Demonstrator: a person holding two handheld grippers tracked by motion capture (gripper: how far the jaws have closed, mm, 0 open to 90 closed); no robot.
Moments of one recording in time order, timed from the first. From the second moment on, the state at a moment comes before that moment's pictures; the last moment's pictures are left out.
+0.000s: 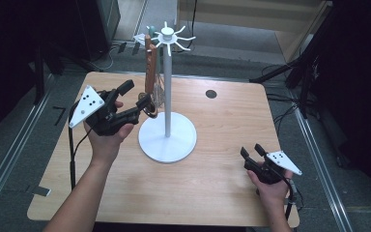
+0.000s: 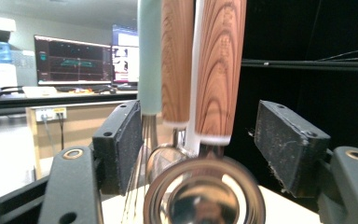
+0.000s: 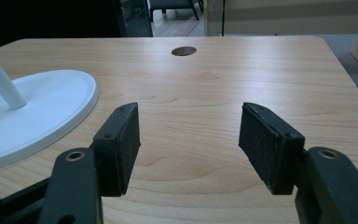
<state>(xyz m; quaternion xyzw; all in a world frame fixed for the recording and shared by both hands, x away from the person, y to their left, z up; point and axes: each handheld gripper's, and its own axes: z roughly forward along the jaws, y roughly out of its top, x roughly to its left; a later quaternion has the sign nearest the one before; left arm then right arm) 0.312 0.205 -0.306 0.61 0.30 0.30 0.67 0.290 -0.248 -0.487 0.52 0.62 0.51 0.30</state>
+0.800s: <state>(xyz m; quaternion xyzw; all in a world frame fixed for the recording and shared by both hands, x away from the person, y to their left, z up) 0.297 0.253 -0.371 0.60 0.36 0.32 0.64 0.290 -0.245 -0.488 0.52 0.62 0.51 0.29</state>
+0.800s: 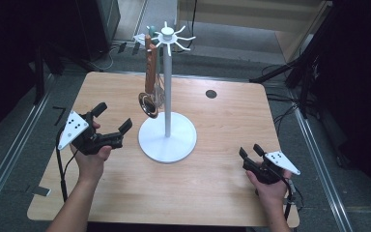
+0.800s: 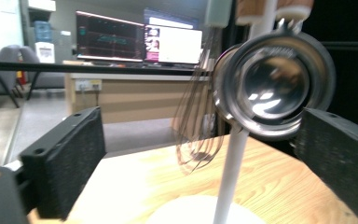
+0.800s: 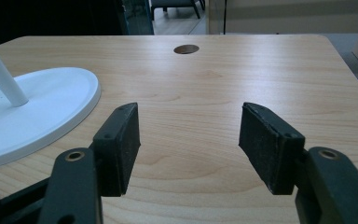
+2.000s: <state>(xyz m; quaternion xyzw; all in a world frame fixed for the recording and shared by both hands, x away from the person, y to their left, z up) 0.289 0.311 -0.441 0.60 0.43 0.36 0.56 0.289 -0.242 -0.487 0.51 0.62 0.51 0.30</state>
